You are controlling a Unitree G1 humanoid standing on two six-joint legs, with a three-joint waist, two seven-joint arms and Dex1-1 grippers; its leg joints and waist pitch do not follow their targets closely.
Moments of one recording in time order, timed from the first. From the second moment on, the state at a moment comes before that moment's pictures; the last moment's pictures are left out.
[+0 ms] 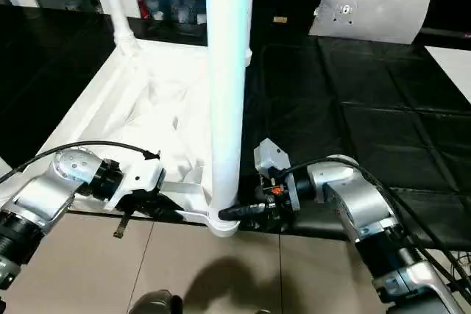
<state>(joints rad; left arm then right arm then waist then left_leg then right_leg) -0.52 0.58 -0.43 0.38 -0.09 0.02 -1.43 -0.44 -0.51 0.32 0.24 0.35 0.26 1.38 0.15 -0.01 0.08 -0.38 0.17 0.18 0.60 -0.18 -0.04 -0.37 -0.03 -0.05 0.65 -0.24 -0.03</state>
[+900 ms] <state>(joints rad) -0.69 0.22 -0.28 0.64 0.04 0.27 -0.78 -0.48 0.01 0.04 0.31 0.11 0.40 0.21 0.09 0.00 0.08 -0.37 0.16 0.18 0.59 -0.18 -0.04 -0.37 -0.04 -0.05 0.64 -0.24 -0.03</state>
